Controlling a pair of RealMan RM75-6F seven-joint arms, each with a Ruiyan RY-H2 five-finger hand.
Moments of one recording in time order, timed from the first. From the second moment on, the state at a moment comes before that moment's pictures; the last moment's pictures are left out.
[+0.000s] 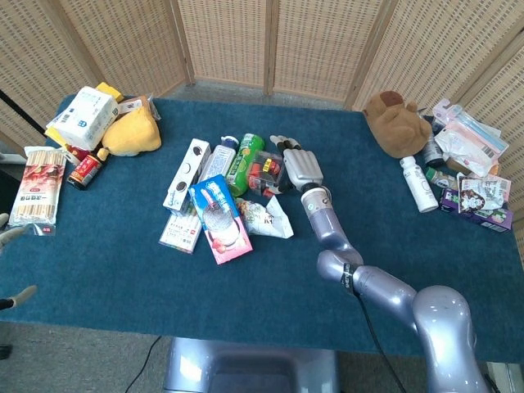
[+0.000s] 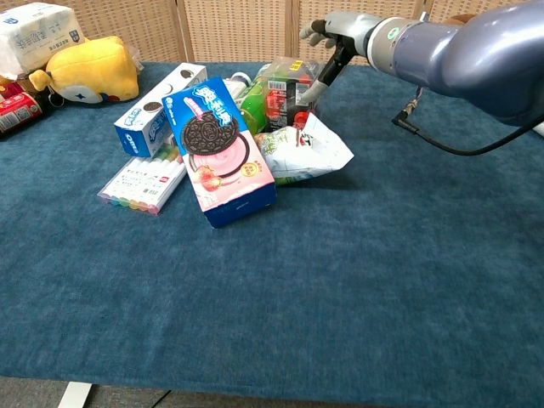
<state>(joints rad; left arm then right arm) -0.05 -0.86 -0.02 -1.75 1.59 1.57 -0.18 1.15 -1.81 0.44 -0.83 -0.78 0.68 -0.14</state>
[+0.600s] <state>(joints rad) -0.05 -0.86 -0.02 -1.76 1.59 1.58 -0.18 1.11 -1.76 0.47 -0.90 -0.86 0.76 -0.06</state>
